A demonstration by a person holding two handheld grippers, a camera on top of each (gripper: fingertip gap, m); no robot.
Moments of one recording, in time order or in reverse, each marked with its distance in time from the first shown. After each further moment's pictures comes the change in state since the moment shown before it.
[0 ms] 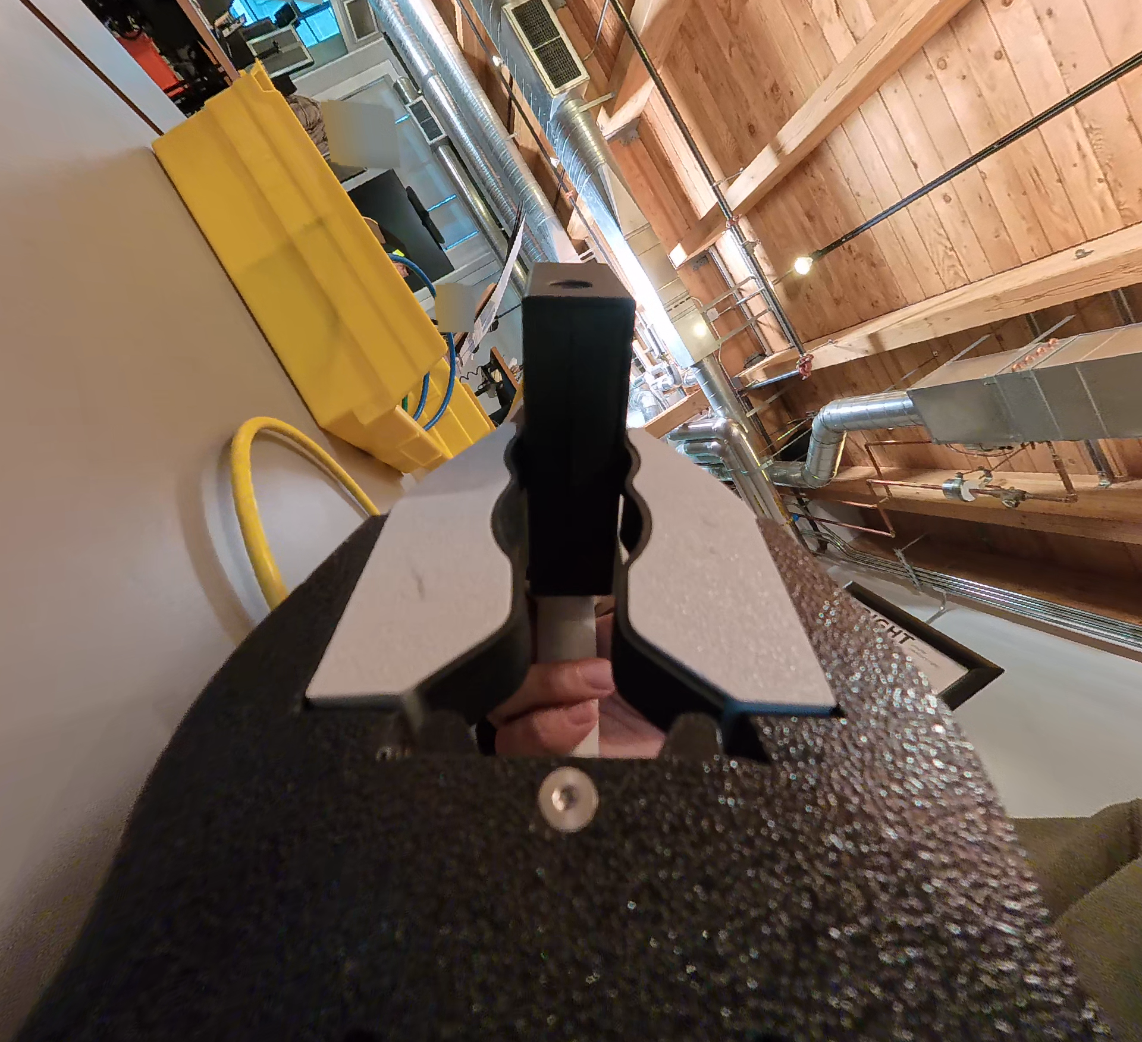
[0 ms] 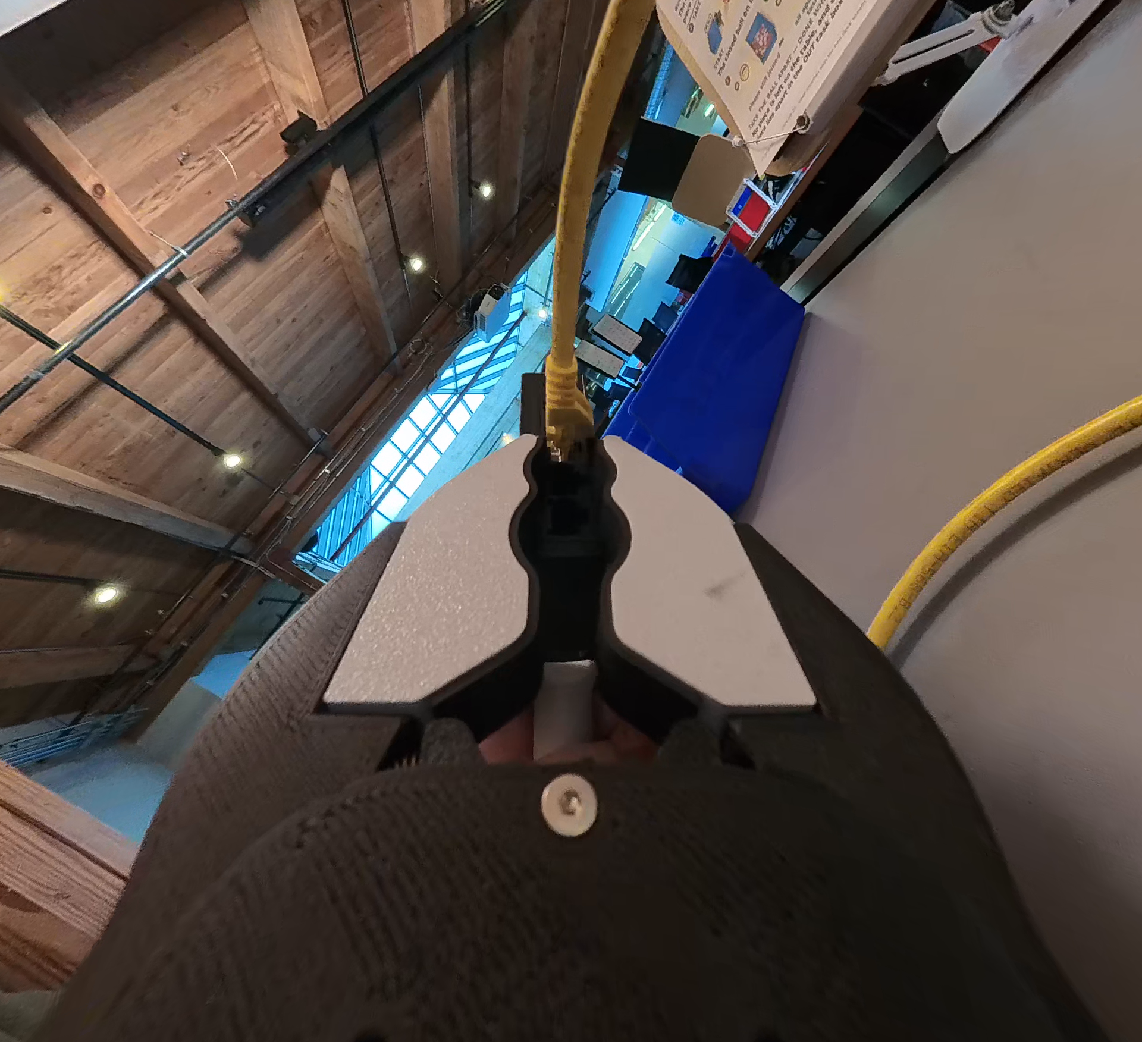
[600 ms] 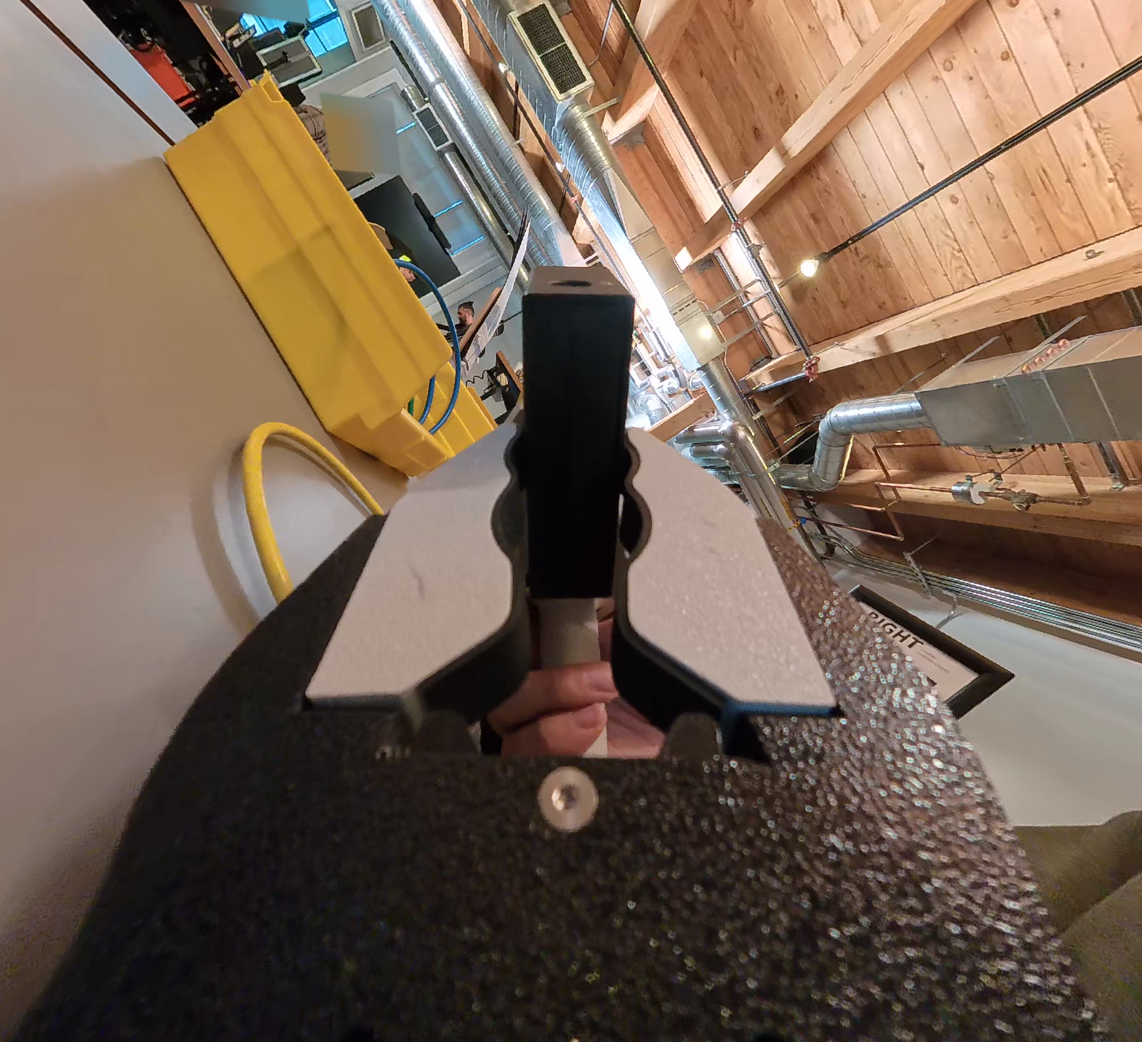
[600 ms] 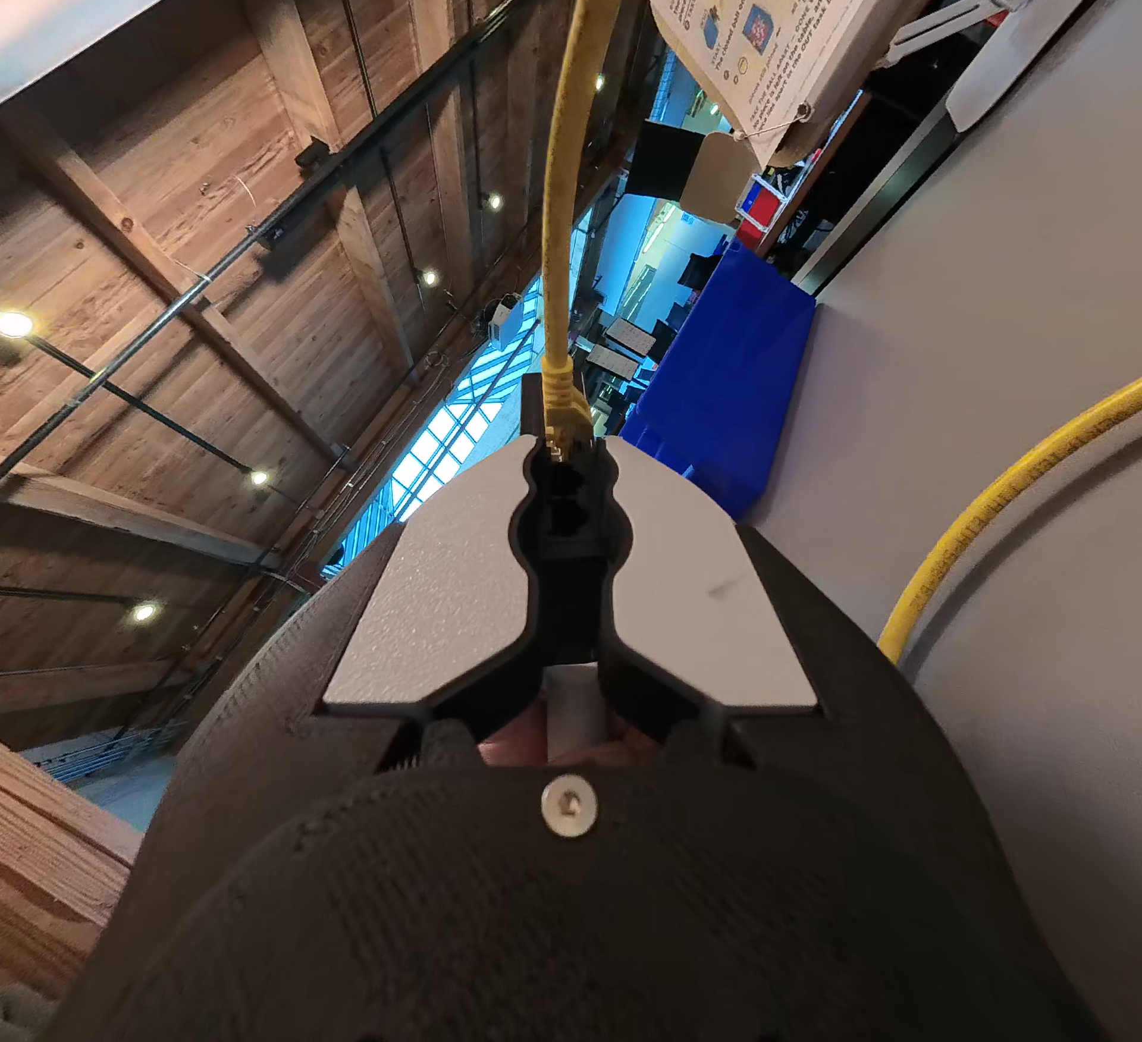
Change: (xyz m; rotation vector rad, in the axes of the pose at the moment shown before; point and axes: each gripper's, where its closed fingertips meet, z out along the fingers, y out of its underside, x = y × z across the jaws) left arm -0.001 -0.002 -0.001 0.008 -0.009 0.009; right arm 0.001 0.001 0.001 0.011 -0.012 0.053
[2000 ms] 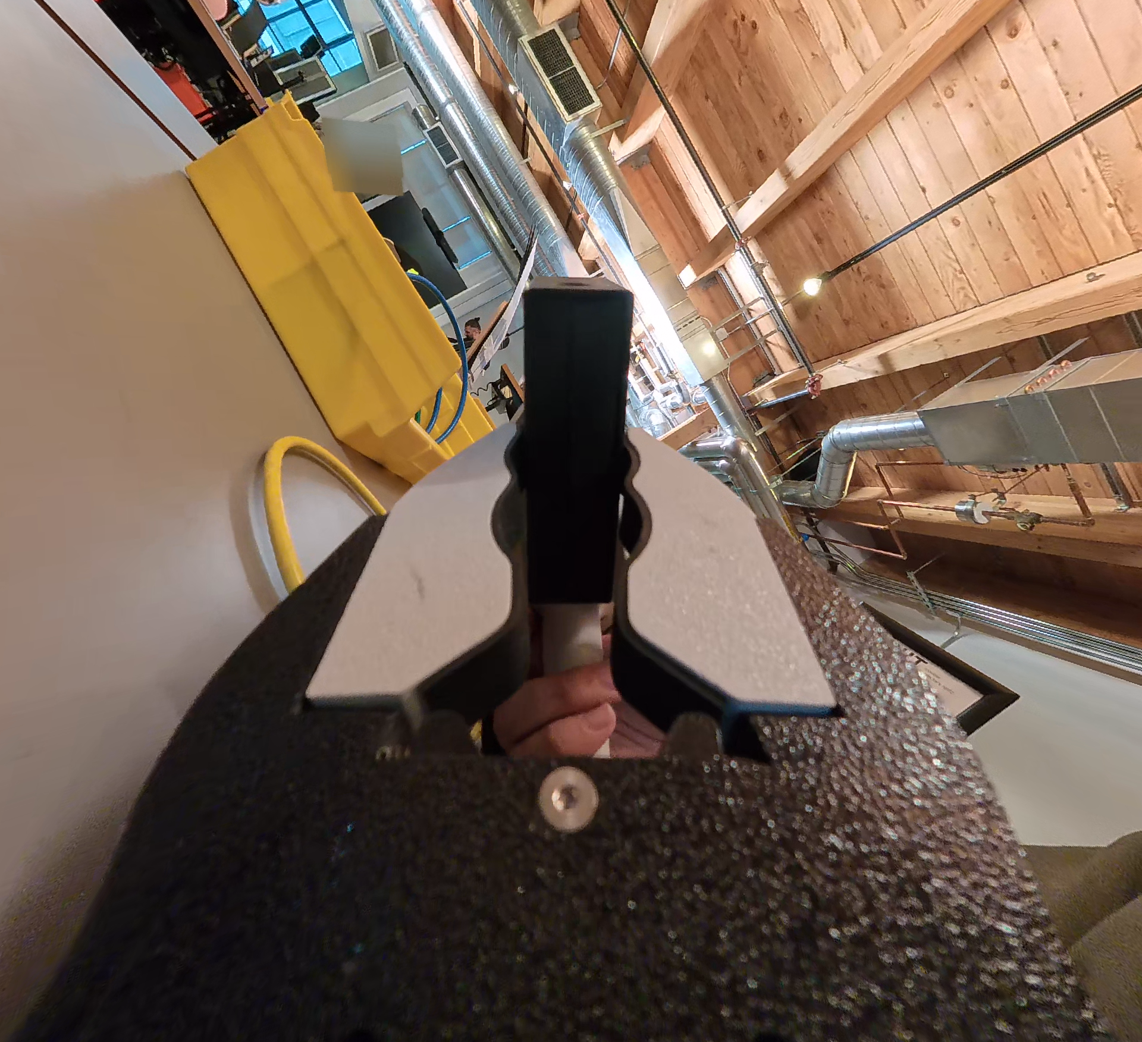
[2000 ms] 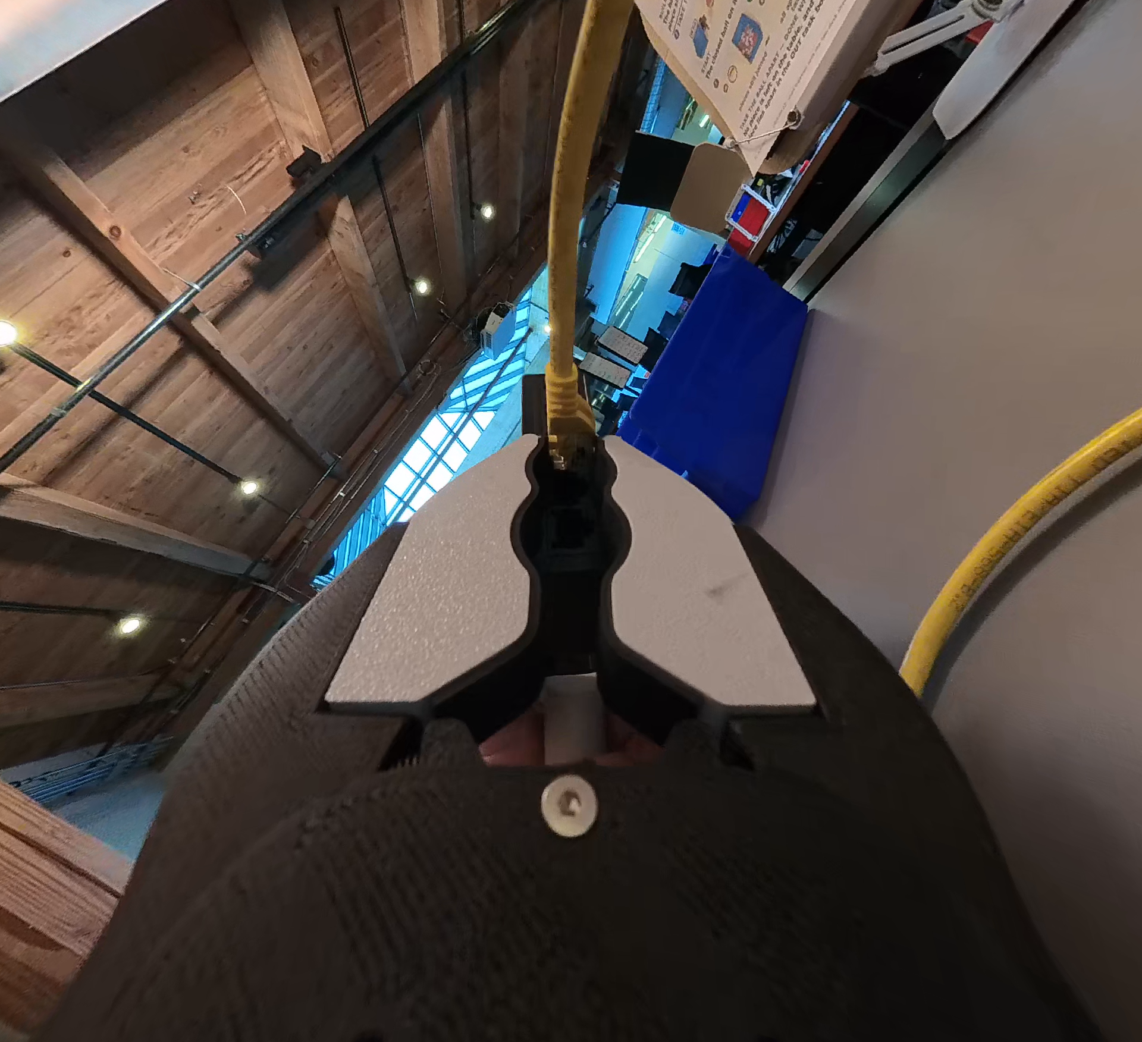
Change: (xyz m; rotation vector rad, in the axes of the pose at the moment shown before) left arm -0.003 -0.004 -0.002 0.028 -0.013 -0.012; right arm 0.002 0.001 0.004 0.017 0.014 -0.003
